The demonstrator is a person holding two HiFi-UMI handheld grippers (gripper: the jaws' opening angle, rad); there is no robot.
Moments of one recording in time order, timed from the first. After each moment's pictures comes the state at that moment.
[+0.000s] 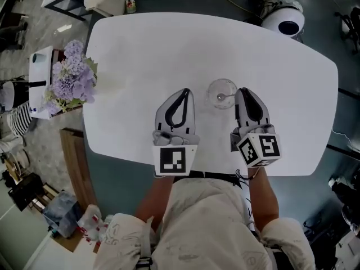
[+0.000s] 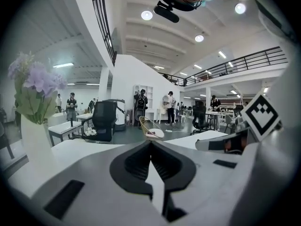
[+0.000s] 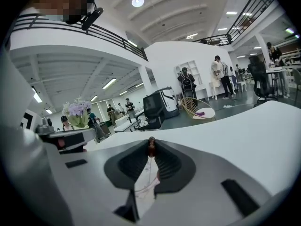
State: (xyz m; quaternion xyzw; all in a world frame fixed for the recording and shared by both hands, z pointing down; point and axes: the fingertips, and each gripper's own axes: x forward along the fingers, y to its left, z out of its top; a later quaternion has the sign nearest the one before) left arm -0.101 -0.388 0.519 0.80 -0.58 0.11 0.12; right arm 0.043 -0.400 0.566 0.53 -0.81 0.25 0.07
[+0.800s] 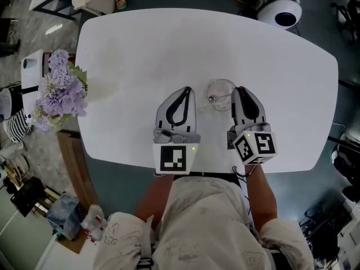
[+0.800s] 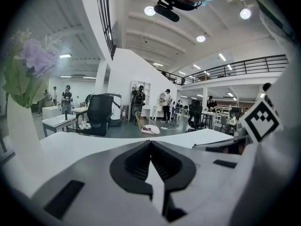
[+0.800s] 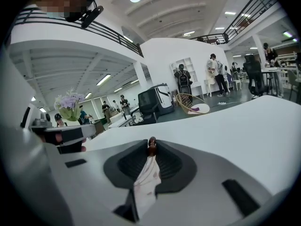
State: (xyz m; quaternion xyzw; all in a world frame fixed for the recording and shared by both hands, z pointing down) left arm -0.090 -0.403 0.545 0.81 -0.55 0.11 0.15; right arm 0.045 -0.404 0.600 0.55 -0.79 0.26 0.09
